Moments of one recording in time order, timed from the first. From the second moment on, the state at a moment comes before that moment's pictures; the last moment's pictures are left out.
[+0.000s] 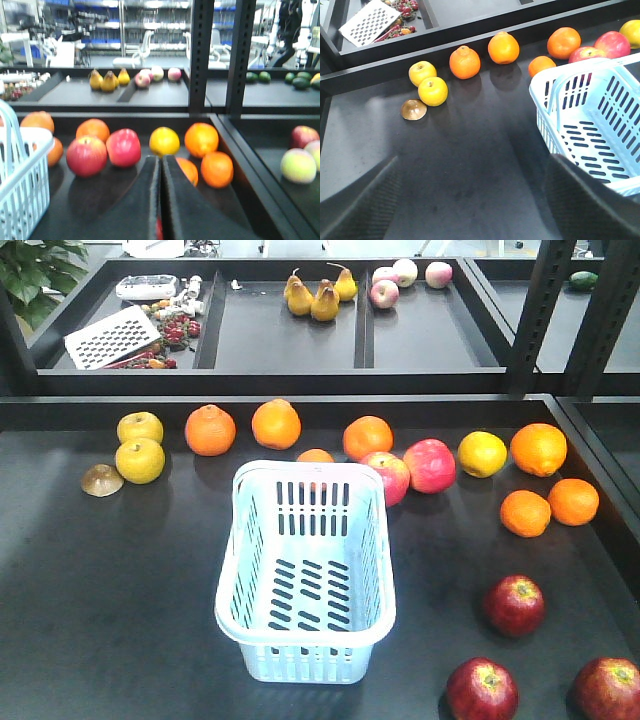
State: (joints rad) left arm -0.31 0.74 -1.00 0.14 0.91 -0.05; right arm -0.03 -0.01 0.03 -0.02 0.06 -0.03
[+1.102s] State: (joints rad) left arm -0.31 0.74 -1.00 0.14 0.90 -0.05; right arm -0.03 0.87 -0.53 0.01 0.74 0.06
